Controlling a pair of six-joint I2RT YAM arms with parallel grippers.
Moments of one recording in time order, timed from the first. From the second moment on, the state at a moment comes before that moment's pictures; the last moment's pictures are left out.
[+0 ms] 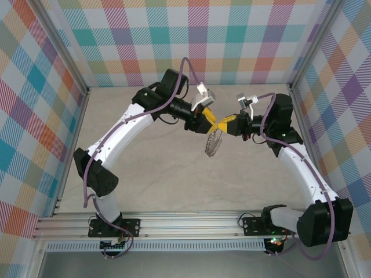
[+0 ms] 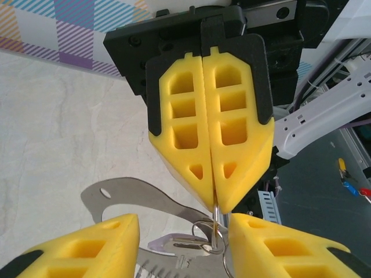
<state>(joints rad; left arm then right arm) -0.66 1.81 1.98 -0.93 0.92 0.32 0.17 1.18 1.01 -0.03 -1.37 0.33</state>
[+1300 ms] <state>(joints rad) -0.67 1.84 1.97 -0.83 0.95 0.16 0.14 1.20 1.01 -0.01 -1.32 0.36</state>
